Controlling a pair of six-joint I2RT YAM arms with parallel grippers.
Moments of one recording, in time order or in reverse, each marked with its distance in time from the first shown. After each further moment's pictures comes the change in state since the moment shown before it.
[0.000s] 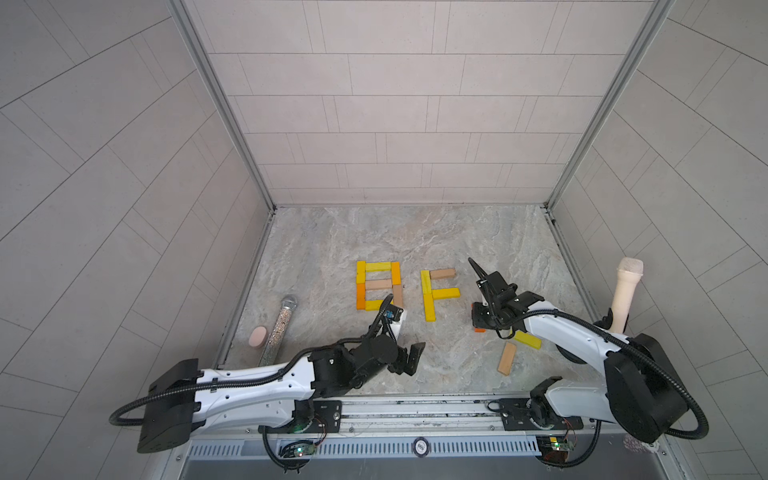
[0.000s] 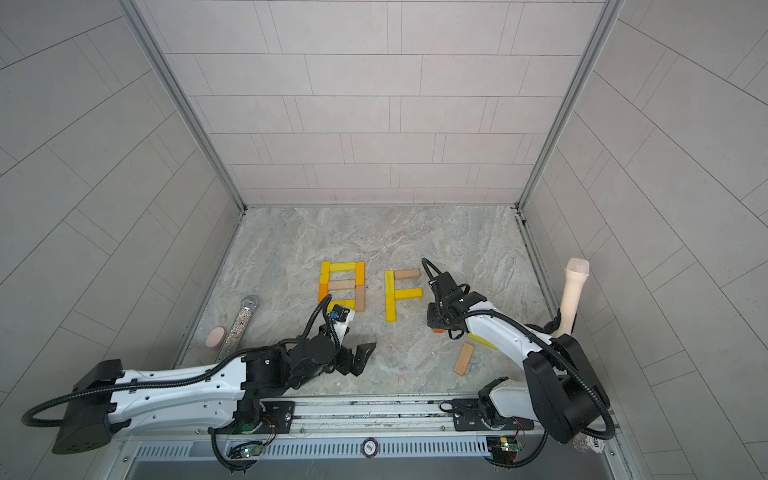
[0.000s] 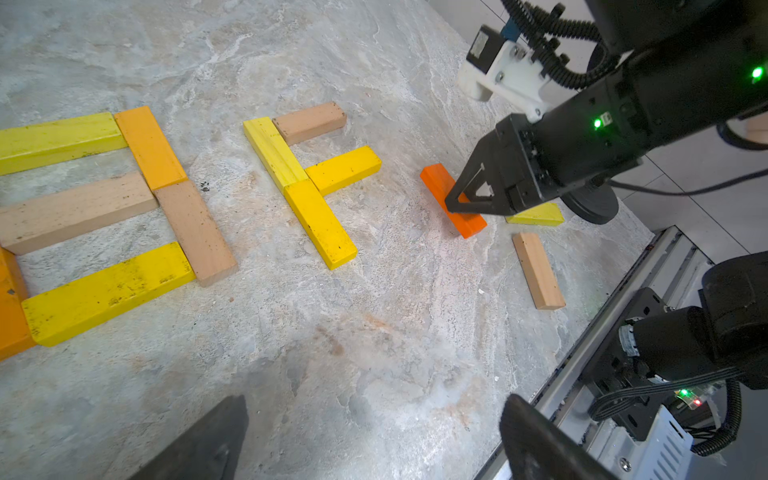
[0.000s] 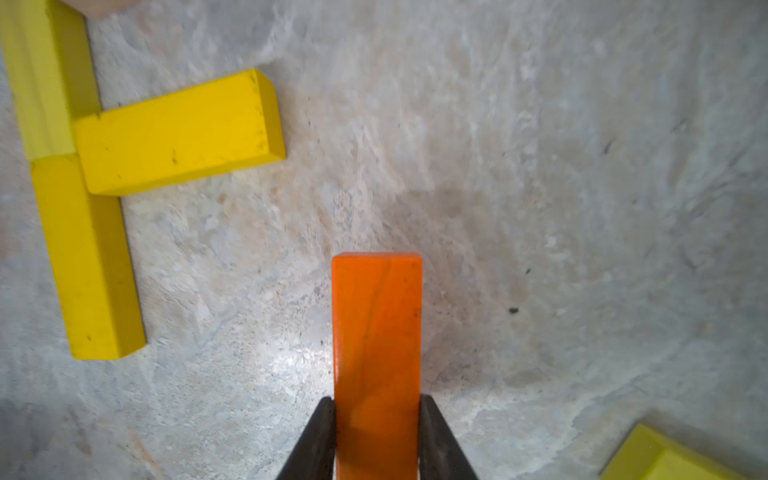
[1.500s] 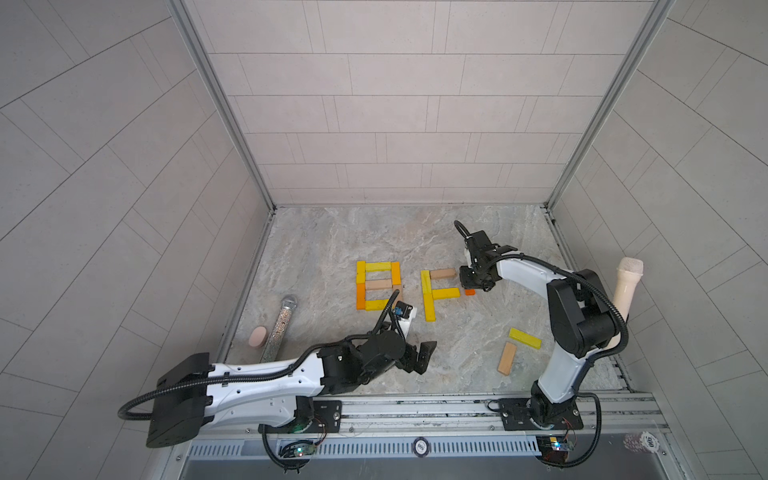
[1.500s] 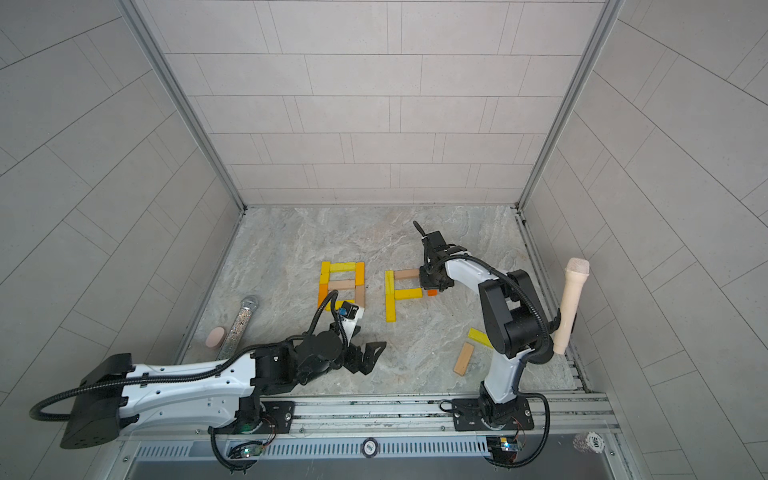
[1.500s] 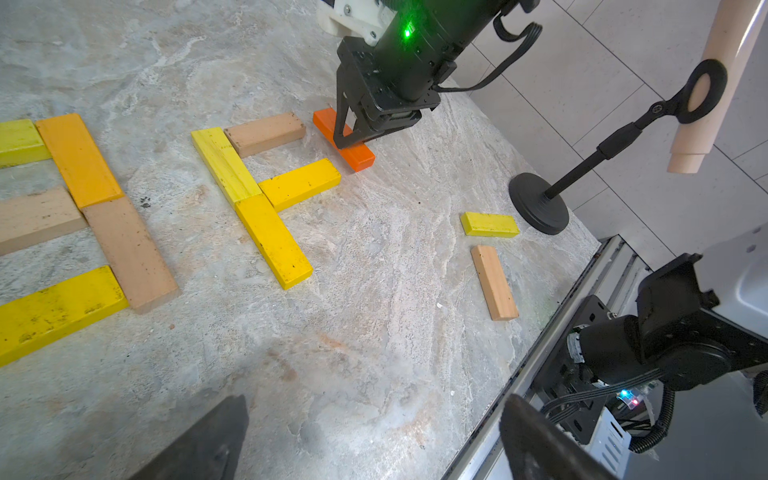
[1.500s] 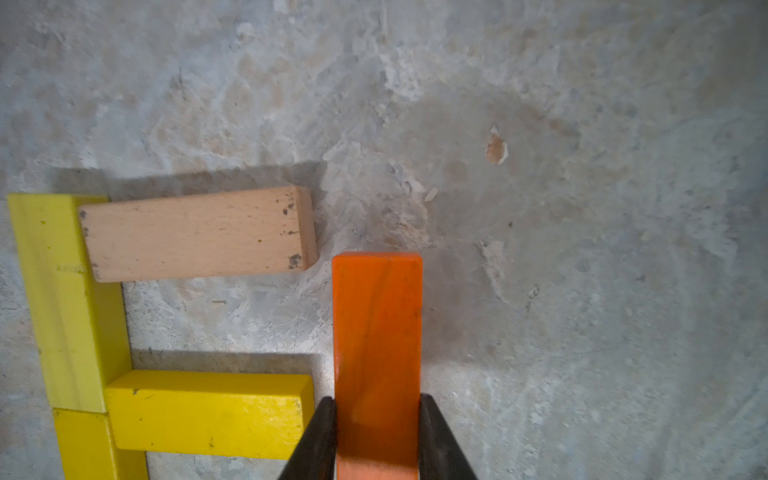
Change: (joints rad) left arm 0.000 0.071 0.048 0.084 0.062 -0.010; right arm -0.108 0.494 0.486 -0.070 -0.004 -0.233
